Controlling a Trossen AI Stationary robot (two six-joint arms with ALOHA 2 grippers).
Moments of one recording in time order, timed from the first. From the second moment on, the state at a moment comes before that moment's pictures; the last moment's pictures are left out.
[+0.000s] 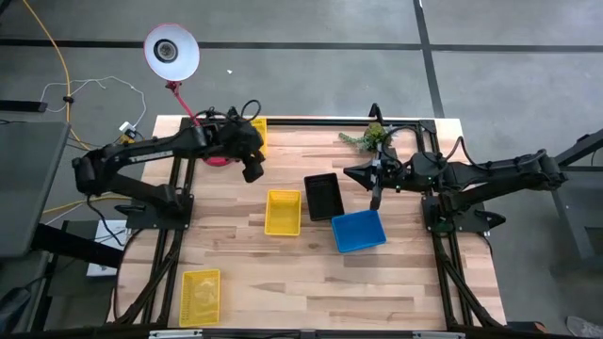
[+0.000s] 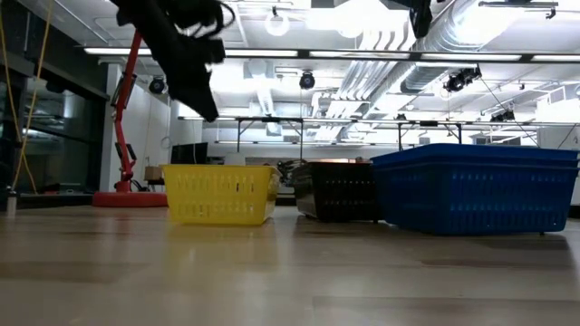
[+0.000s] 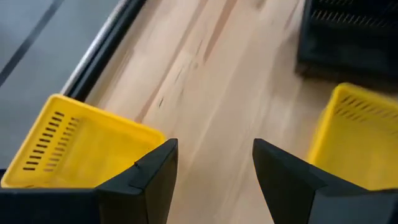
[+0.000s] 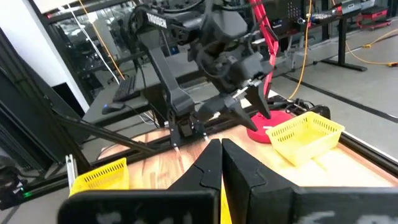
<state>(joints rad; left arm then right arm) 0.54 1.27 0.96 -0.61 -0.08 0.05 0.07 0.95 0.74 0.15 0.24 0.28</state>
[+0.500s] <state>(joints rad) 0.59 1.46 0.96 -0.66 -0.24 0.38 0.07 0.95 0.74 0.15 0.24 0.28</state>
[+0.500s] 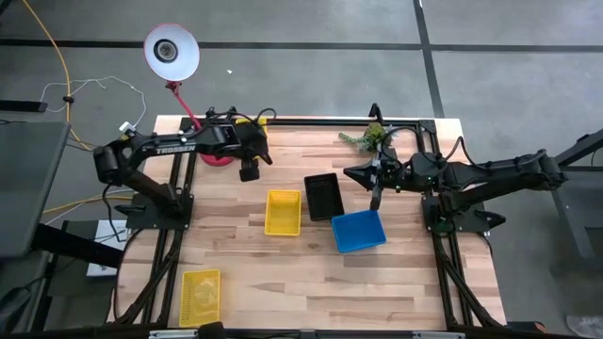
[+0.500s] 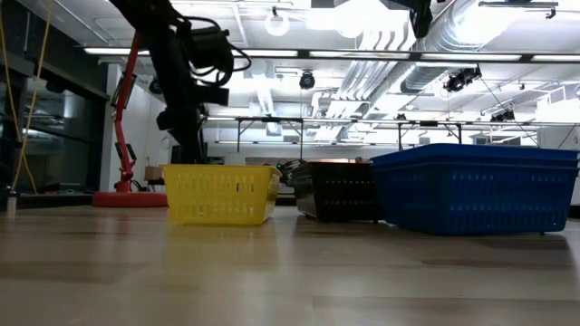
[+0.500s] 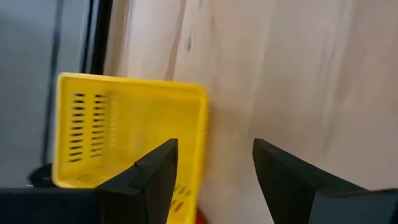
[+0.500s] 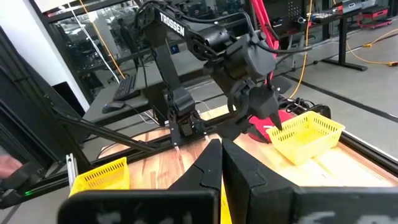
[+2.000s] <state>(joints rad) 0.60 1.71 0.96 -0.62 -0.32 0.46 0.07 0.95 0.74 0.13 0.24 0.29</state>
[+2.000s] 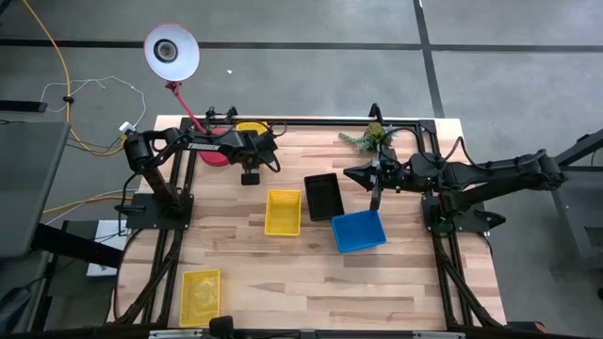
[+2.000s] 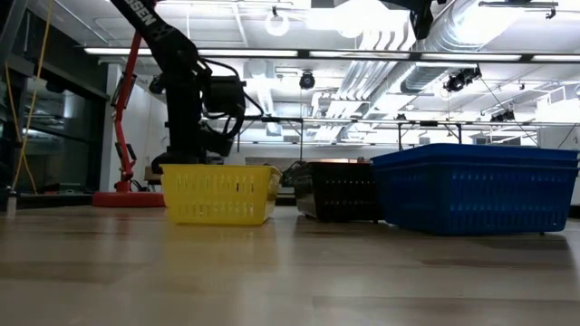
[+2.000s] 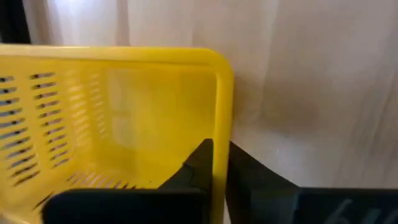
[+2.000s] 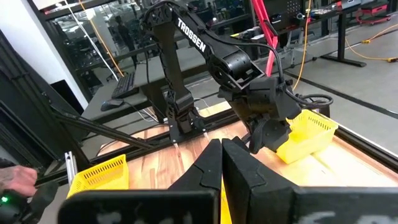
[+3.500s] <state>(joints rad) -0.04 1.24 1.06 -0.42 -0.41 0.08 0.07 0.95 0.74 0.13 0.26 0.26</state>
